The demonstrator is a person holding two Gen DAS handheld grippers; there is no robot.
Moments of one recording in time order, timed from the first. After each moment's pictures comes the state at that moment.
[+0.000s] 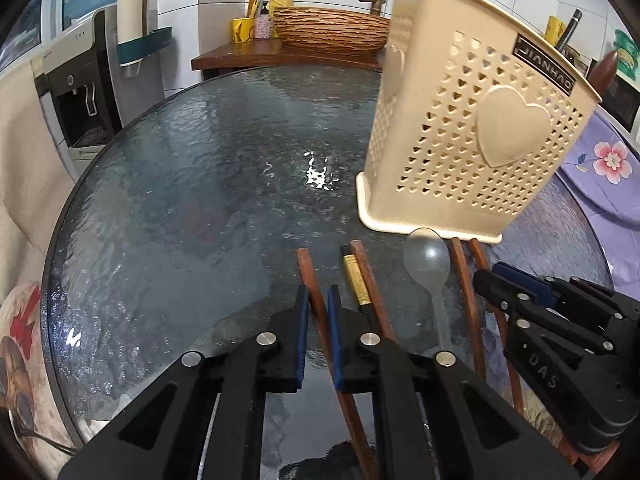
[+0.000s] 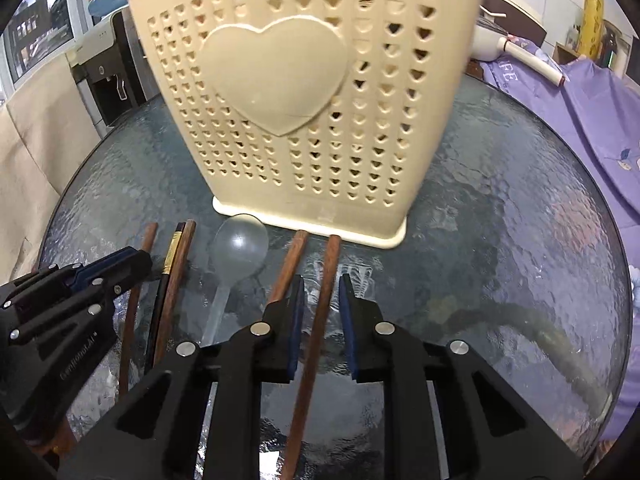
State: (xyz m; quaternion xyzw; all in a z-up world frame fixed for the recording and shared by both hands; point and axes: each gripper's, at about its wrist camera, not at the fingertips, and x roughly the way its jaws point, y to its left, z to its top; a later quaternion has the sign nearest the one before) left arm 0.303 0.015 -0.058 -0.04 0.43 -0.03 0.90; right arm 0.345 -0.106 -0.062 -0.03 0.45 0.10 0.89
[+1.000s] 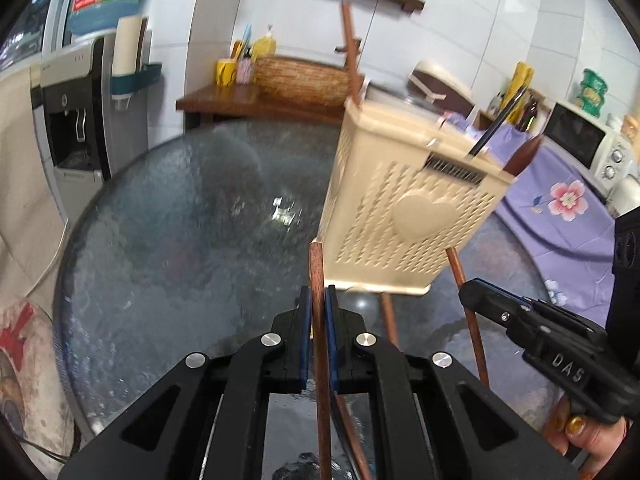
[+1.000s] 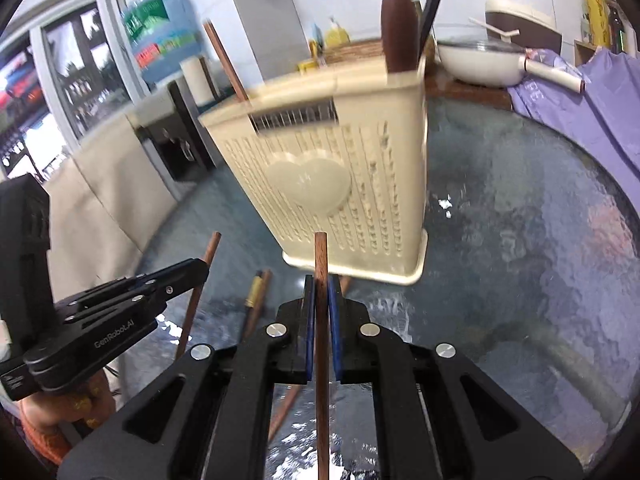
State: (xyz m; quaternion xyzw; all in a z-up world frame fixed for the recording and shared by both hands) left arm 0.275 0.016 0.008 -0.09 0.35 -0.08 0.93; right arm 0.310 -0.163 0.000 0.09 0.36 0.22 0.90
